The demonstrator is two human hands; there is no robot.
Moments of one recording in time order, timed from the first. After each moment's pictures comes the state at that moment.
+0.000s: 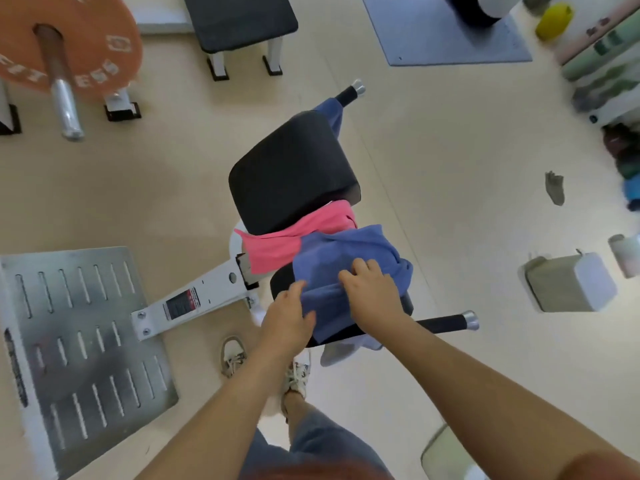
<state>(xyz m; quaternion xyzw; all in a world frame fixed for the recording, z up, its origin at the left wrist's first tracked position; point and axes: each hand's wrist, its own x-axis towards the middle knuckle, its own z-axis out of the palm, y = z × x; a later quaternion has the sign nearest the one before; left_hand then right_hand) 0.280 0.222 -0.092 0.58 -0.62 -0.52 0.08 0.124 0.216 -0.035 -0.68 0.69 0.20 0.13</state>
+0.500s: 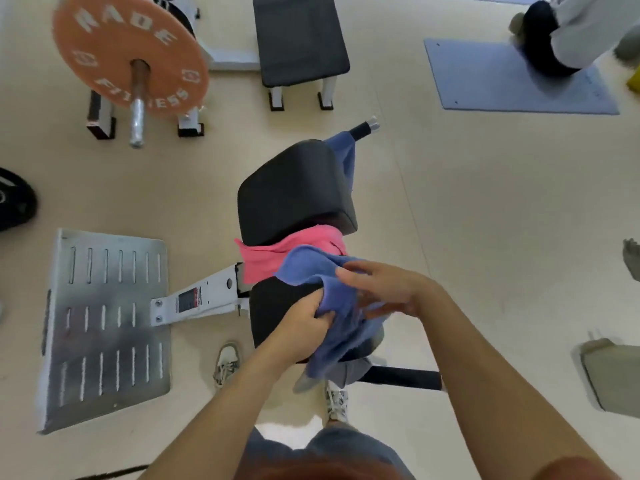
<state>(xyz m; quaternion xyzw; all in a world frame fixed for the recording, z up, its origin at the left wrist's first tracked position) 0.170 0.216 -0.019 0.56 -0.49 -0.63 0.23 0.012 0.150 0.046 -0.42 0.61 0.04 0.67</state>
